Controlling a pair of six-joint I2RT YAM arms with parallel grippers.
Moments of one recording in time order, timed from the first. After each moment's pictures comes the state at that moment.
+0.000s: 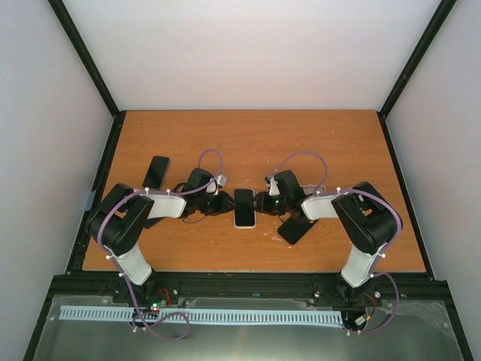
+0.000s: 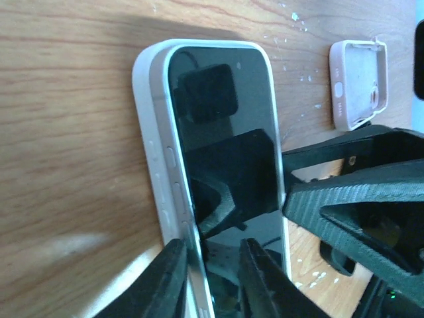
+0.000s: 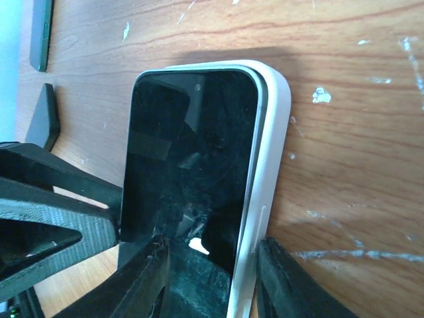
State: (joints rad) left arm -0.51 1.70 0.69 0.15 0.55 -0.69; right arm 0.58 1.75 0.70 0.25 -0.47 0.69
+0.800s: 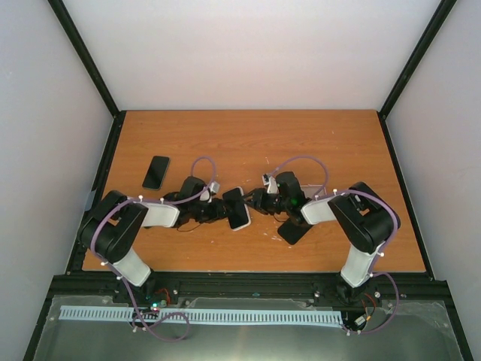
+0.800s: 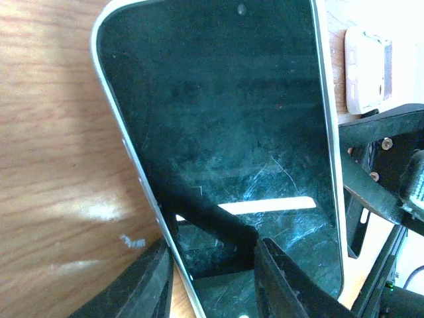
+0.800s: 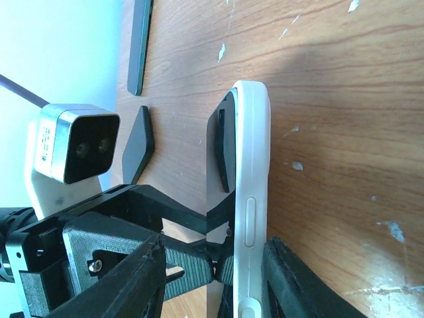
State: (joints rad) left arm -0.51 1.63 0.56 0.23 0.55 -0.74; right arm 0.60 1.77 0.65 0.56 -0.59 0.95
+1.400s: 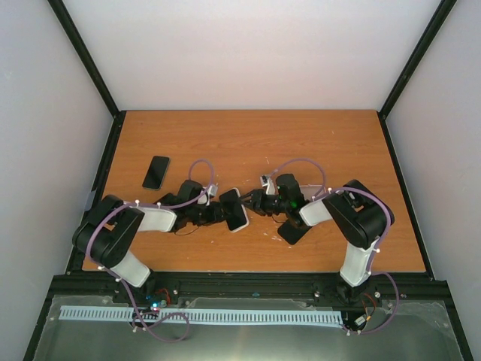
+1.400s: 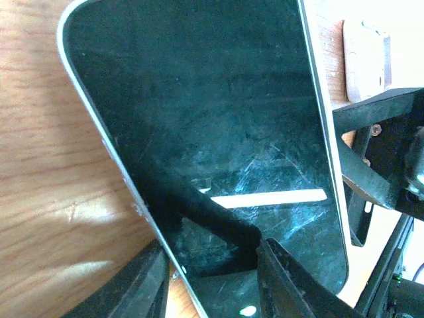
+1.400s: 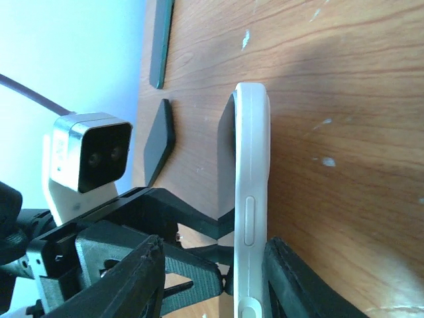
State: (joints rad) left arm -0.50 1.58 0.49 0.26 0.54 -0.72; right arm 0.60 1.83 0.63 0.71 -0.64 1.02
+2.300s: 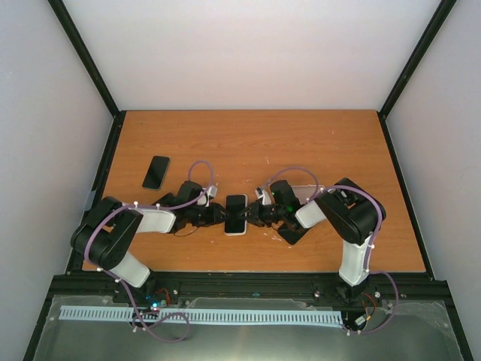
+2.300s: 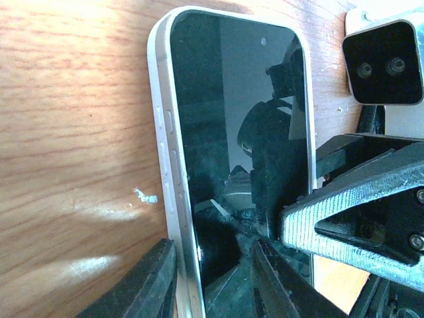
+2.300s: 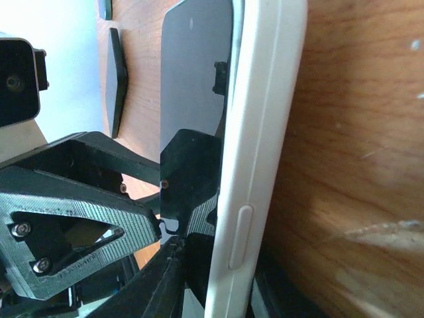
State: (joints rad) left arm -0.51 1.56 0.48 0.25 0.53 -0.71; right arm 0.64 1.89 0.62 0.62 -0.72 0.99
